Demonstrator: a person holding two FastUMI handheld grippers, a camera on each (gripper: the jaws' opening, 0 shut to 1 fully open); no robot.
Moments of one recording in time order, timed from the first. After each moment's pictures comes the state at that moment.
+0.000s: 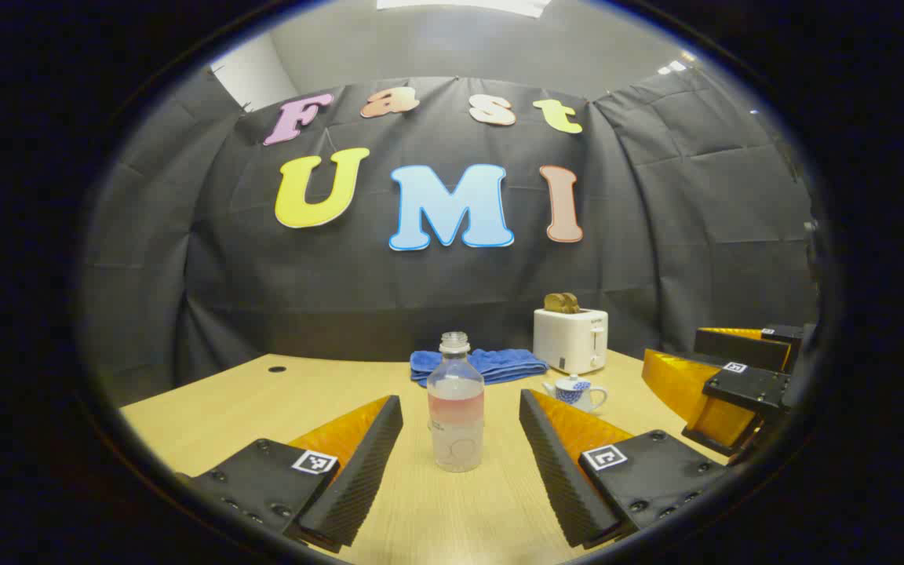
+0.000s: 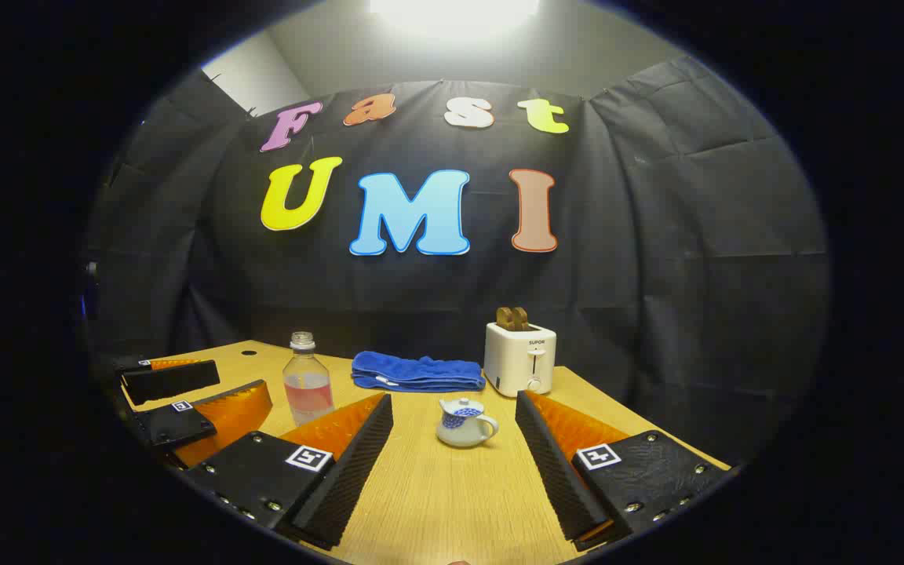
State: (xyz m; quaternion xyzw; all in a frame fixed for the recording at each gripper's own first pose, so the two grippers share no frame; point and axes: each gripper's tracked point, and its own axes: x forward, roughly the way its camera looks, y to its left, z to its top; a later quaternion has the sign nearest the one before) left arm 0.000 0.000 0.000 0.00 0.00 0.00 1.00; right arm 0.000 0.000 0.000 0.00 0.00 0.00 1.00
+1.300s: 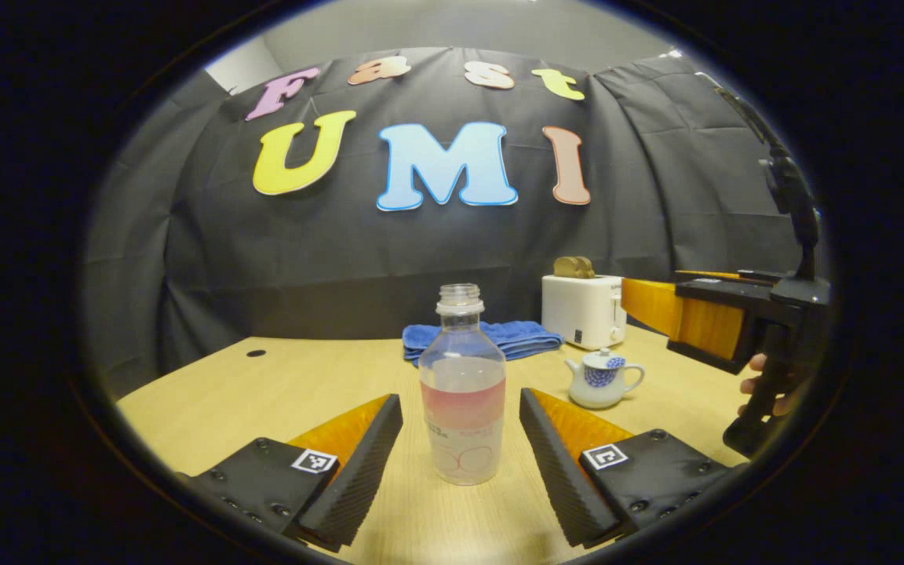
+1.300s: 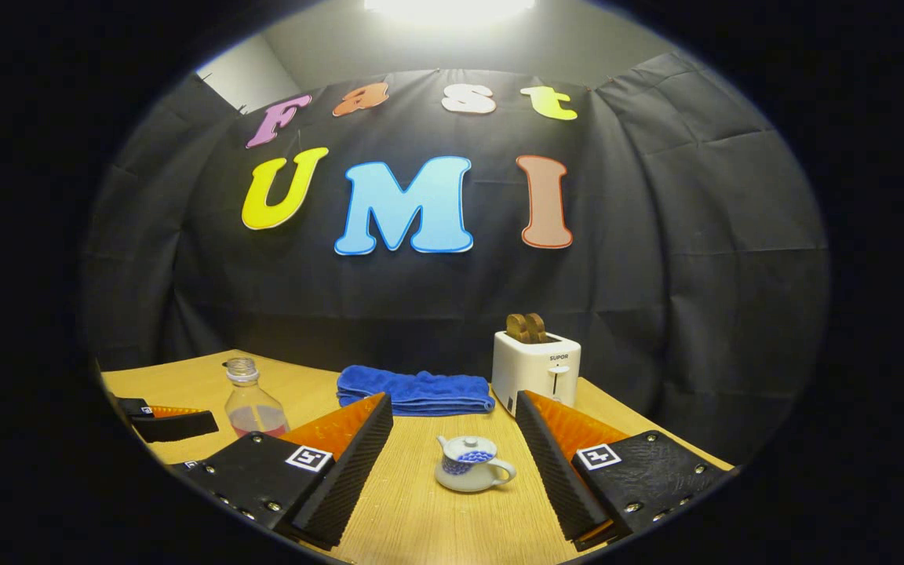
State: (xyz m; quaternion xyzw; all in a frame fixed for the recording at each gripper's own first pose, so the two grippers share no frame) left arm 0.088 0.002 -0.060 0.01 0.06 -0.01 1.00; right arm 0.125 0.007 -0.007 0.01 0.01 0.01 1.00
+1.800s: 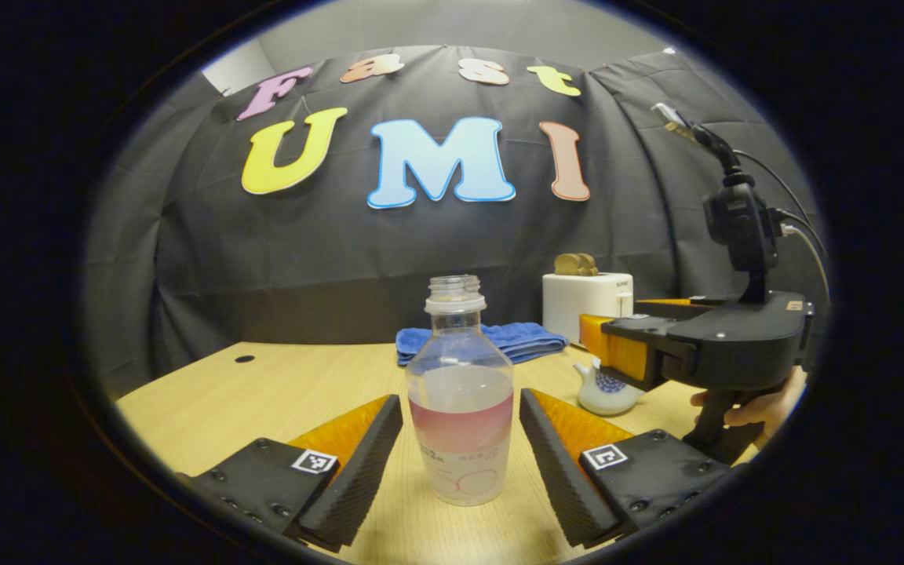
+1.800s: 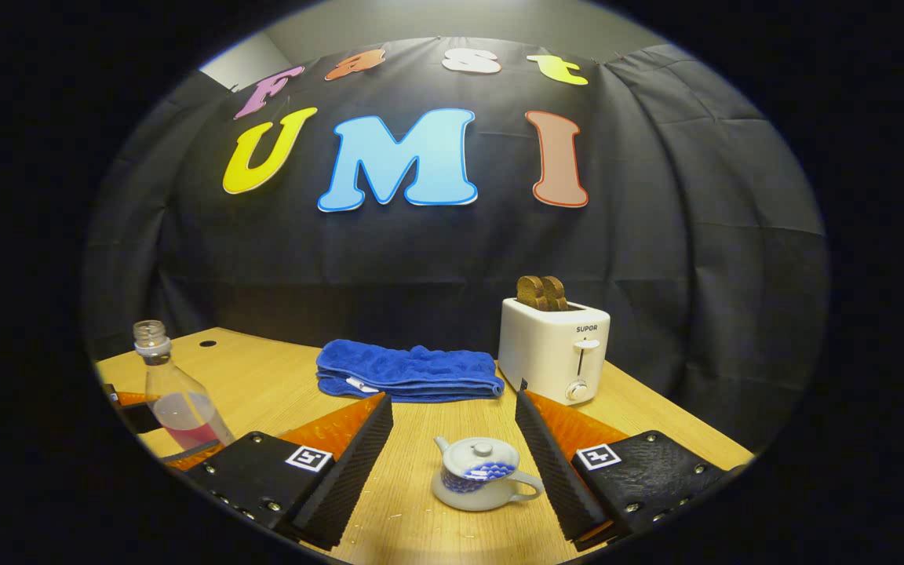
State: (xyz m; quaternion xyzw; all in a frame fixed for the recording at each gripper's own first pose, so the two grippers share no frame) left arm 0.115 0.000 -0.066 0.02 0.05 -0.02 1.00; right arm 0.199 0.005 -0.057 0.01 0.07 -0.01 1.00
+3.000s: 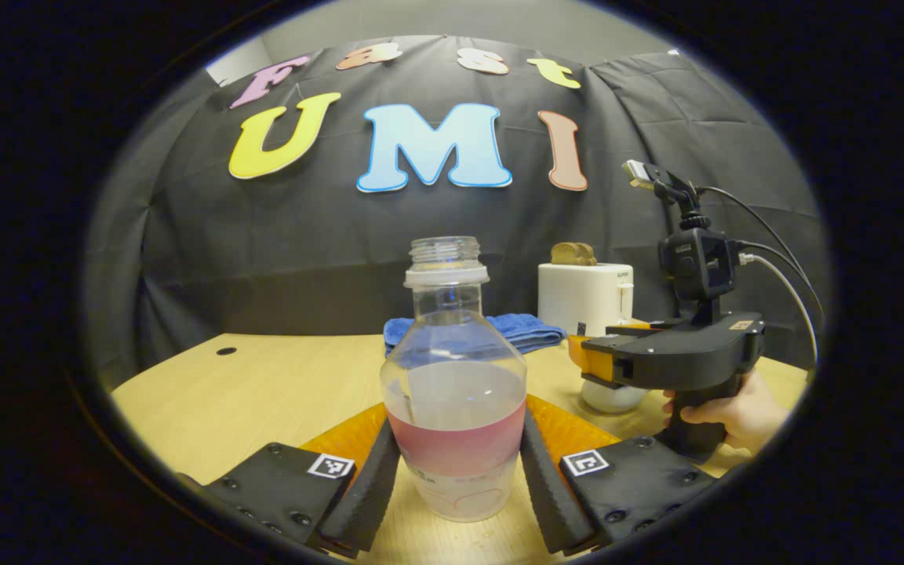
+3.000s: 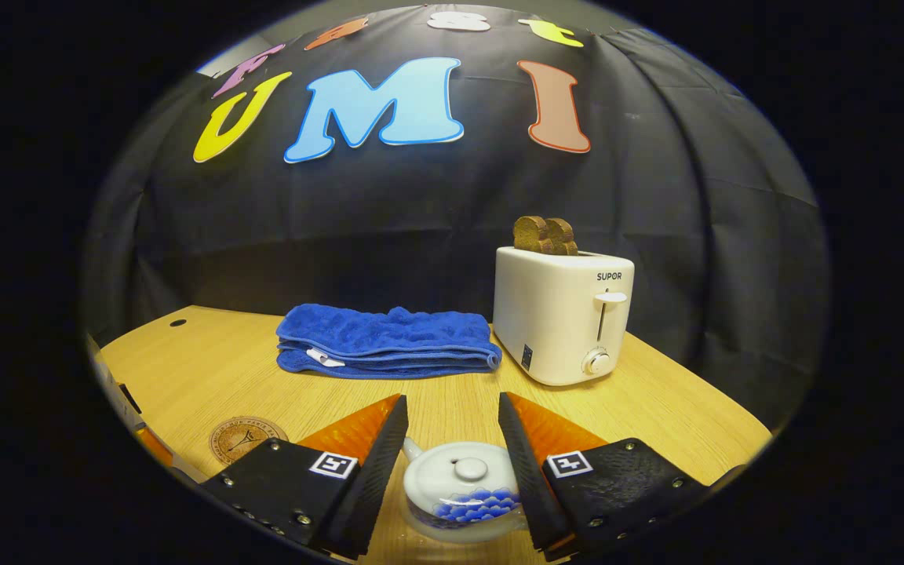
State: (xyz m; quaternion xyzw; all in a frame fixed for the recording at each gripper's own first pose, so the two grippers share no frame) left arm 0.137 -0.003 -0.079 0.00 0.06 -0.04 1.00; right arm 0.250 -0.007 -0.103 0.01 0.13 -0.02 0.99
